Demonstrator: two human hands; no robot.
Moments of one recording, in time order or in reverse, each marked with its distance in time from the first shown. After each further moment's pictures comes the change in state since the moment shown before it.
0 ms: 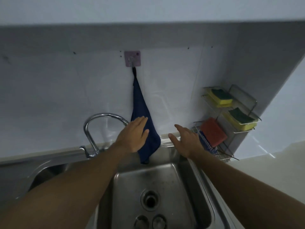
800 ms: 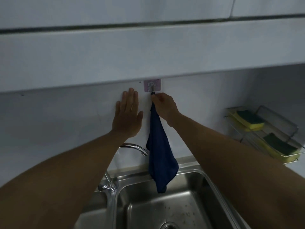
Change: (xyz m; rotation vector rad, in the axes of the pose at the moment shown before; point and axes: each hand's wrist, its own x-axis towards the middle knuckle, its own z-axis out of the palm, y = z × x) left_hand 0.116 -0.104 -0.101 0.266 0.368 -0.076; right_hand 0.182 -0.201 -0.057 0.722 0.181 -0.066
